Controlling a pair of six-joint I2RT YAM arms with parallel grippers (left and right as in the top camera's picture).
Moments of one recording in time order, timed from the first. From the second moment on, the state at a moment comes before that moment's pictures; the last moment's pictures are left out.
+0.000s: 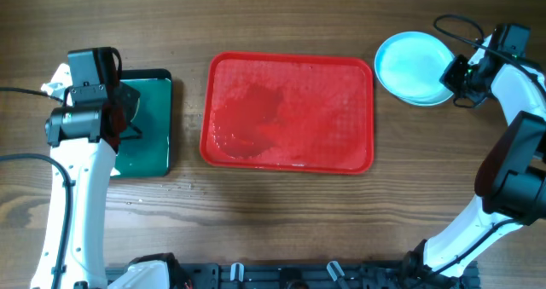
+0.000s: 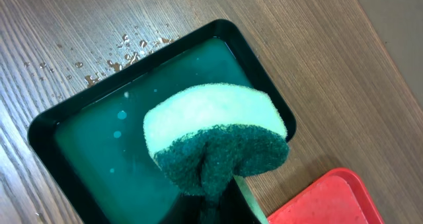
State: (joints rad) left arm 0.11 1.33 1.17 -0.83 -0.30 -0.88; right arm -0.37 2.01 1.41 -0.58 -0.17 0.27
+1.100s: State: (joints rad) left arm 0.11 1.35 1.17 -0.77 -0.28 -0.88; right arm -0.22 1.75 1.41 -0.66 -0.35 0.32
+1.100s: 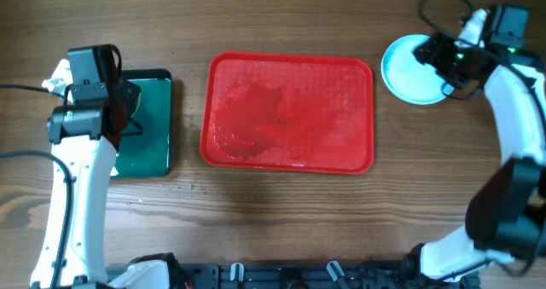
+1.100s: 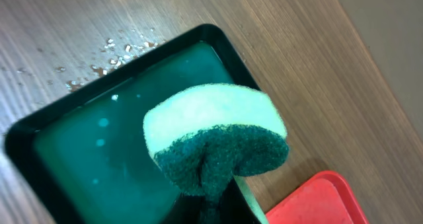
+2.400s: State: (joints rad) left arm 0.22 1.61 1.12 -0.63 -0.20 -0.85; right arm 0.27 1.59 1.41 -0.71 -0.35 0.34
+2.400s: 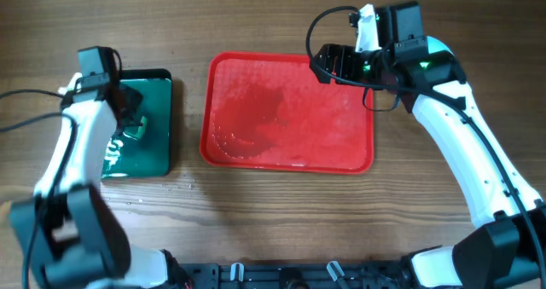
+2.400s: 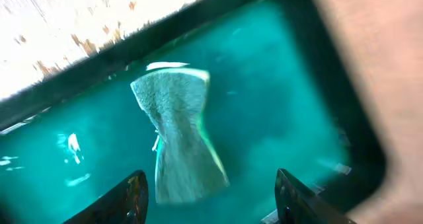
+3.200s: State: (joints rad) left arm 0.22 1.34 1.12 -0.71 -0.11 -0.84; right arm 0.67 1.22 1.41 -0.83 -0.07 0.08
